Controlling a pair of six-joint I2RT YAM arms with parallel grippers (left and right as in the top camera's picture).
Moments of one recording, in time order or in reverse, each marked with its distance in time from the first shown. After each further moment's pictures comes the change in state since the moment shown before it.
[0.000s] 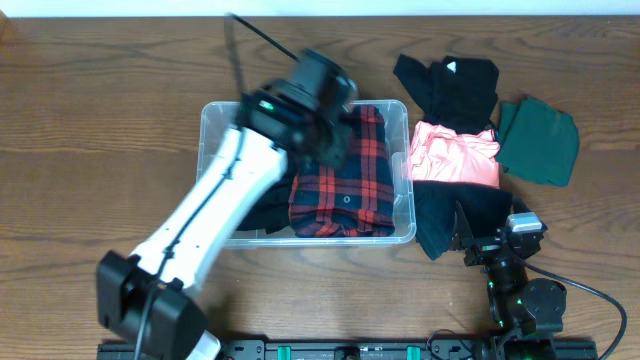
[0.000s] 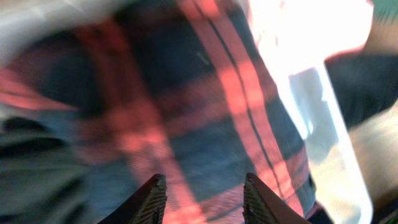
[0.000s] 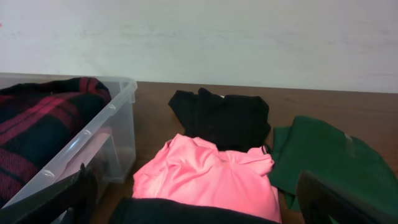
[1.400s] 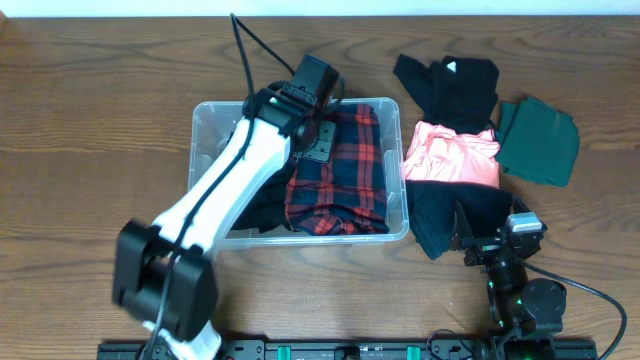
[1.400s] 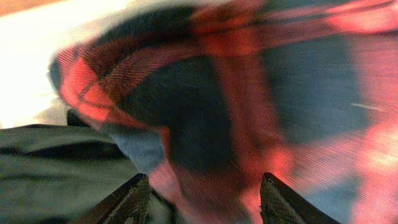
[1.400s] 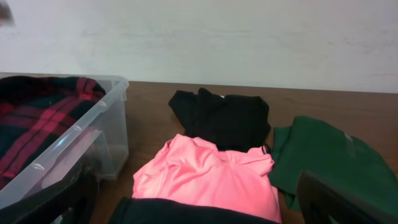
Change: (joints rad) left arm 0.082 0.119 -0.043 0.068 -0.224 -0.054; right arm 0.000 0.000 0.000 0.000 0.000 0.000
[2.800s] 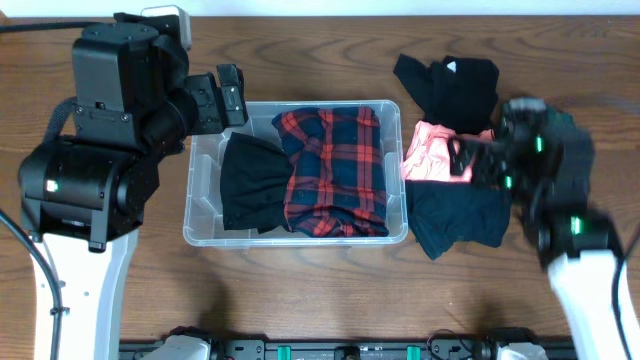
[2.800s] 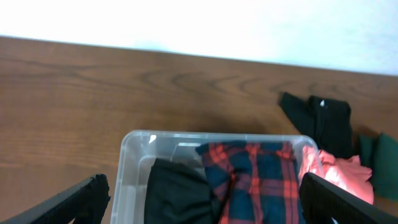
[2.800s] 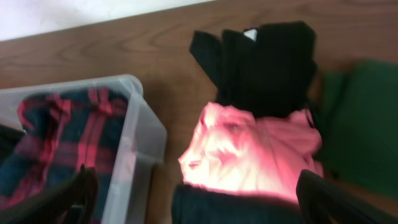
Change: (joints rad) left arm 0.280 -0.494 0.326 -0.225 0.031 -0.003; right arm -0.002 1.095 0.949 -0.460 -0.120 0.177
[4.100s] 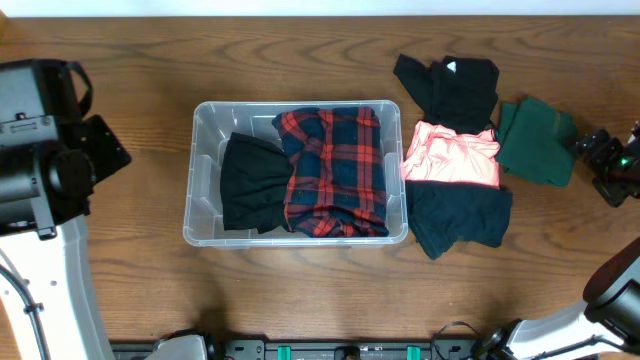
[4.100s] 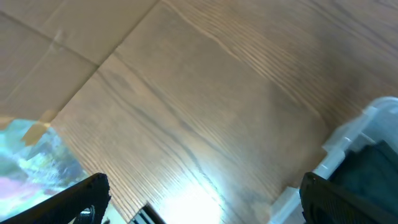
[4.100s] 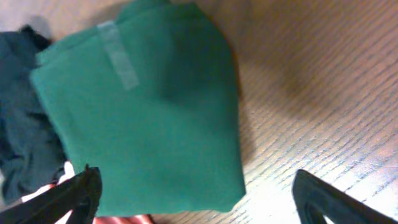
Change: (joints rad) left arm 0.384 0.000 -0.003 -0.389 -0.443 -0.124; right arm -0.718 0.708 0.272 -0.084 -0.195 0.025
